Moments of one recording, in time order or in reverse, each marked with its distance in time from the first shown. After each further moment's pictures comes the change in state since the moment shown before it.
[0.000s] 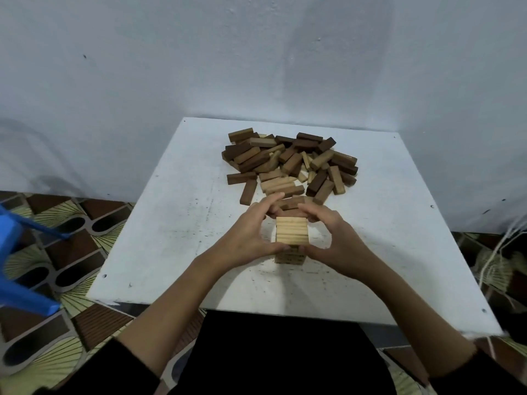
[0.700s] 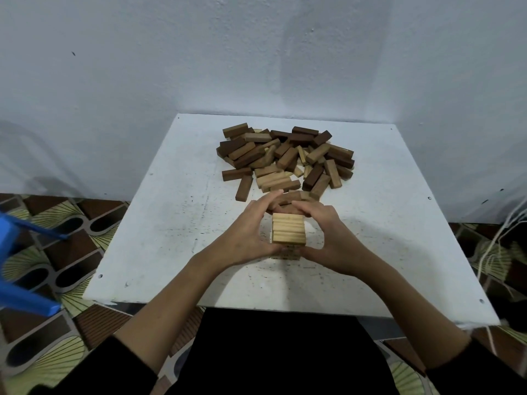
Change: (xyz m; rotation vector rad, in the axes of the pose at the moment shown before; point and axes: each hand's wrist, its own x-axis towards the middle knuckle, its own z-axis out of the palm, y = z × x) left_hand 0.003 -0.005 0.007 0.043 -0.047 0.006; right_hand 0.000 0.004 0.003 -0.060 -0.022 -0.033
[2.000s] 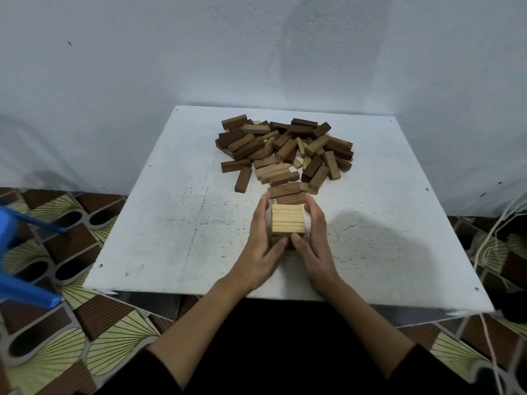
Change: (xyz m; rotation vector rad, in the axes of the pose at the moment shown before) left_hand -0.034 0.001 0.054 -0.348 0.160 -0.087; right_hand -0.024 0.002 0.070 0.429 0.346 0.107
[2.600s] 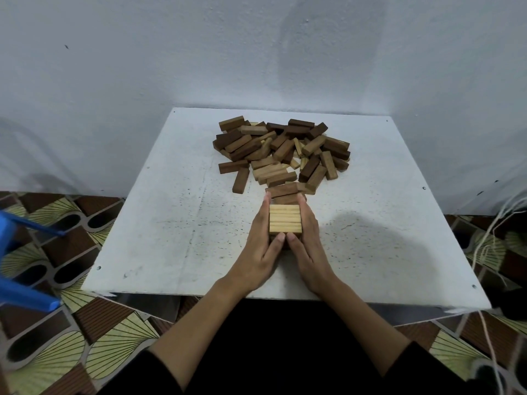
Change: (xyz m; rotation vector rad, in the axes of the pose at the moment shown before) left_hand 0.002 -0.007 0.003 0.103 -0.012 0.072; right_hand 0.000 0.008 0.005 -0.064 -0.043 0.000
